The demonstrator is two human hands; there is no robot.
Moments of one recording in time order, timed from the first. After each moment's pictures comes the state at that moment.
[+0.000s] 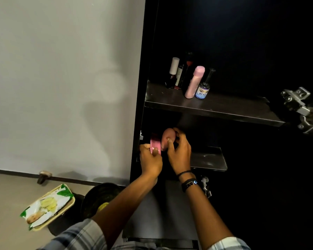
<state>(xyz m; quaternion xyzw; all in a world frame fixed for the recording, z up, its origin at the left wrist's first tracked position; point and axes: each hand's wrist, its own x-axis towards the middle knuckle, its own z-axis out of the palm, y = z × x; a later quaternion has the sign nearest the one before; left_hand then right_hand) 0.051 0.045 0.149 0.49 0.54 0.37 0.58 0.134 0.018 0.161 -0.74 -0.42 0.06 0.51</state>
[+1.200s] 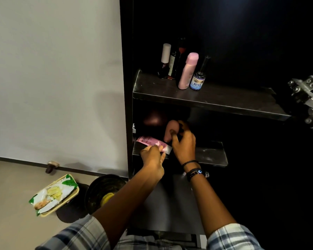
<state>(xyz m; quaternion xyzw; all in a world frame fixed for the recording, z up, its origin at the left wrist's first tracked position) 0.079 0.034 0.154 0.15 0.50 0.38 0.76 0.177 0.021 0.149 -0.76 -0.42 0.08 0.49</state>
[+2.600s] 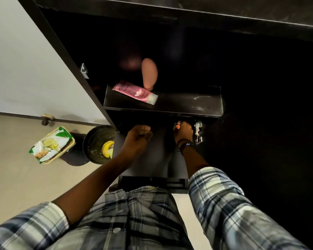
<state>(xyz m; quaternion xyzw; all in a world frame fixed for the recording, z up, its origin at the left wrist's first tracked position) 0.062 -0.022 0.065 0.54 0.53 0.19 0.62 0.245 -0.049 -0.040 -0.91 -0.29 0.23 0.19</state>
